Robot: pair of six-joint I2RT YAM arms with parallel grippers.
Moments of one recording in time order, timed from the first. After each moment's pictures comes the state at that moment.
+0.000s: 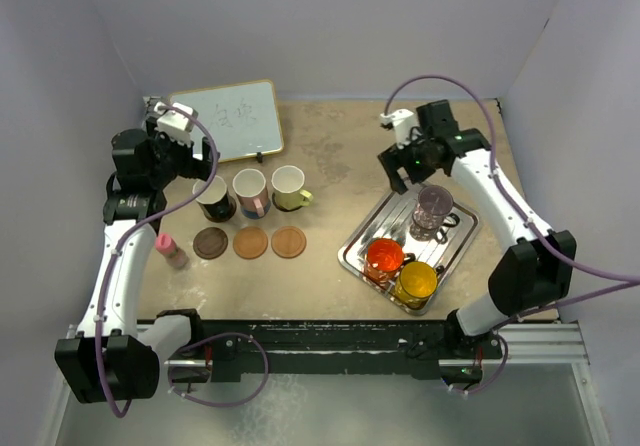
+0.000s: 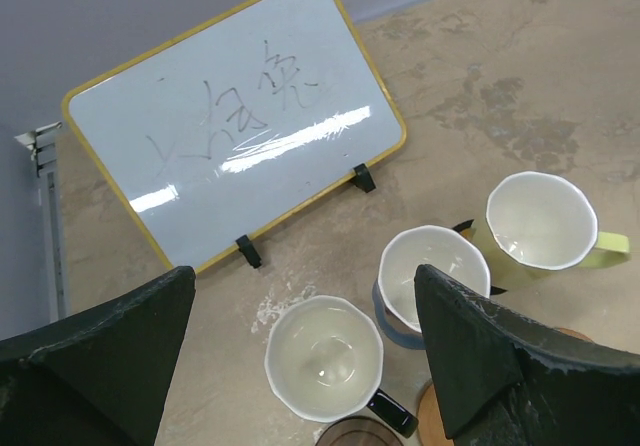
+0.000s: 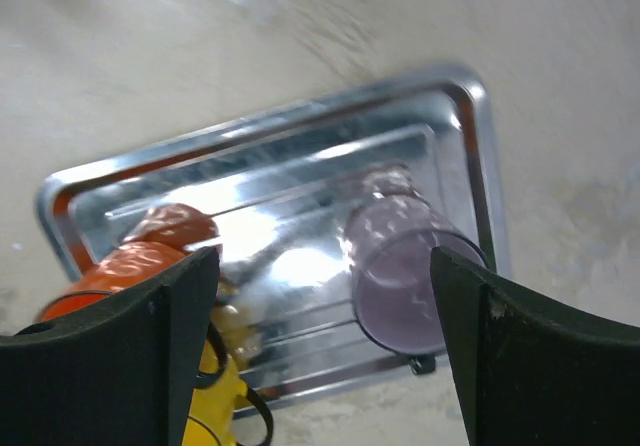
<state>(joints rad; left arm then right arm) 0.08 1.06 1.01 -0.23 0.36 0.21 0.35 1.56 1.47 -0.88 -0.14 -0.35</state>
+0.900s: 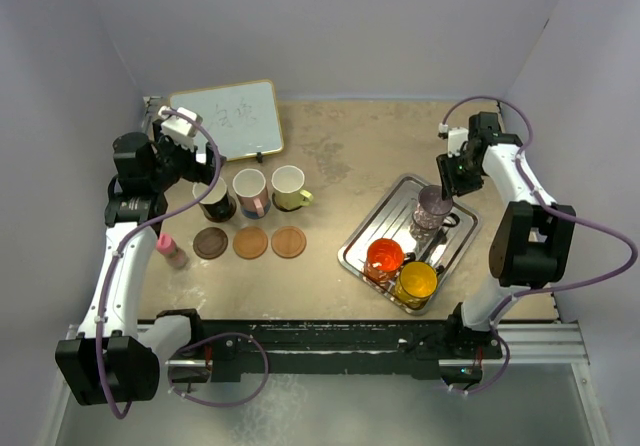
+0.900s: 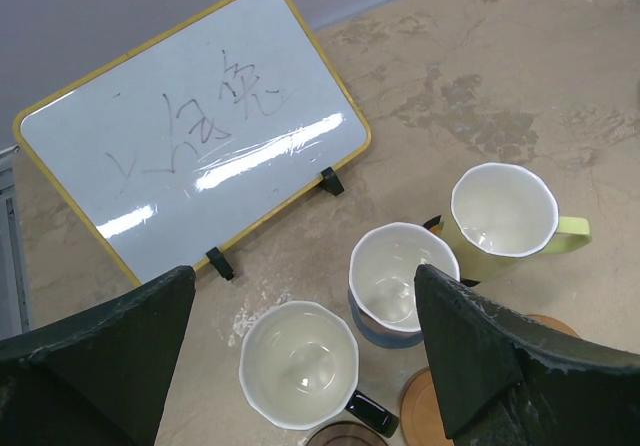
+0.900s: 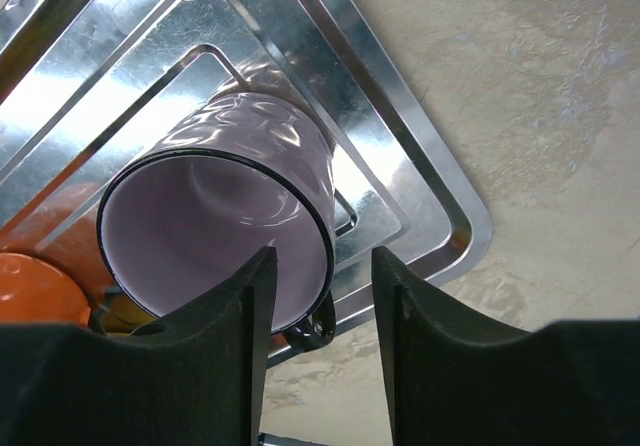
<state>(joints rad) 0.08 1.05 0.97 -0.20 0.47 0.22 -0.09 1.70 1.36 -0.89 -0.13 -0.33</state>
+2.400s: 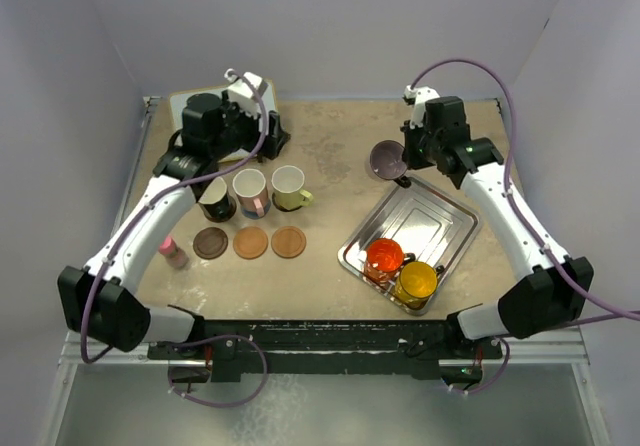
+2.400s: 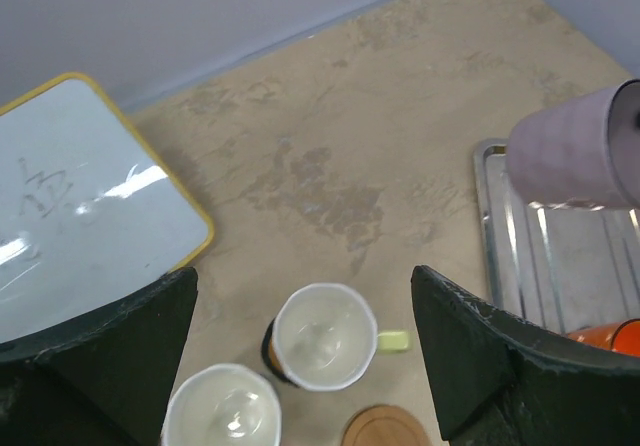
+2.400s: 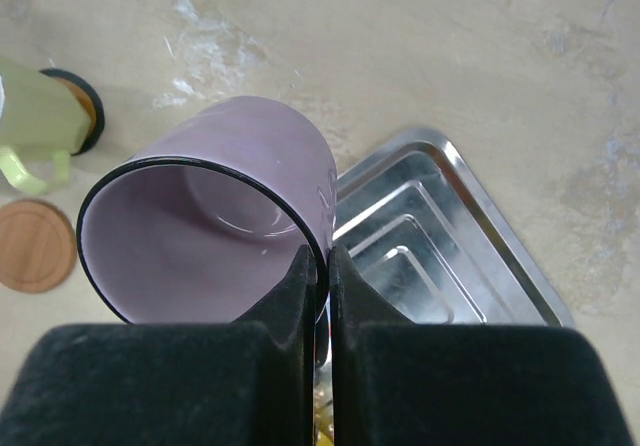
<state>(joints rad) -0.31 1.32 1.26 -0.21 0.29 0.00 0.28 1.41 1.40 -0.70 0.00 0.02</state>
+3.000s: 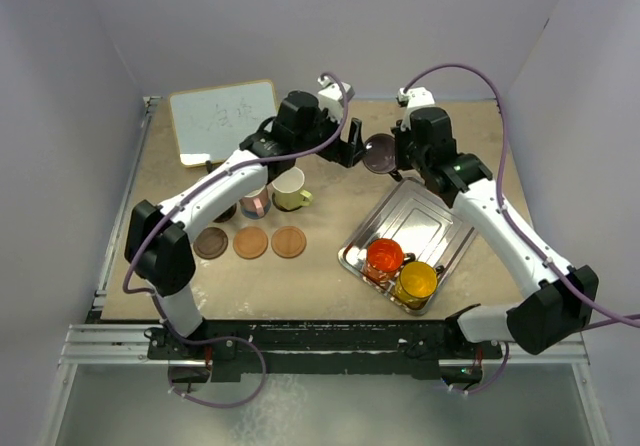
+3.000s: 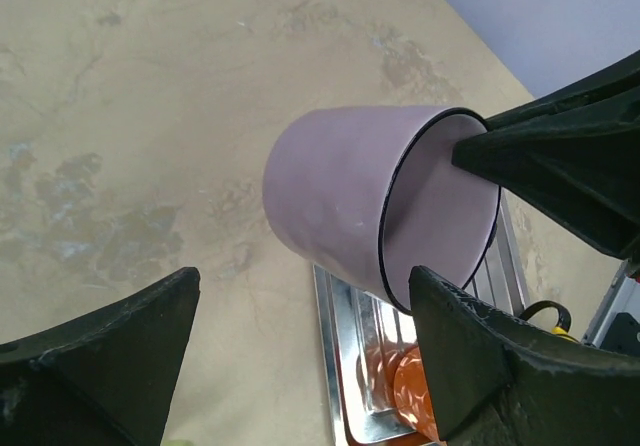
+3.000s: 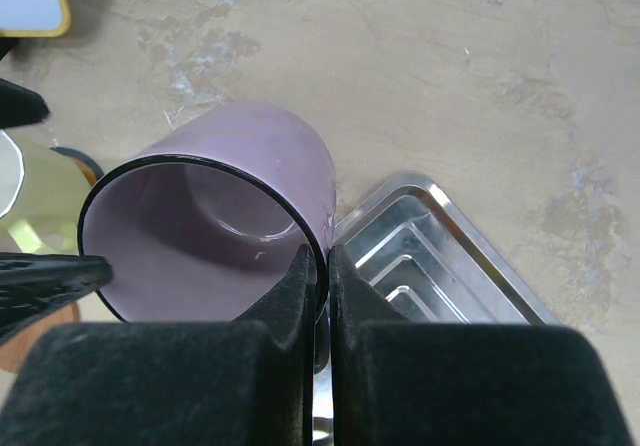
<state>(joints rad) -0.65 1.74 1.58 -0.22 0.25 -0.23 0.43 1.34 1.30 -0.50 0.24 0.10</state>
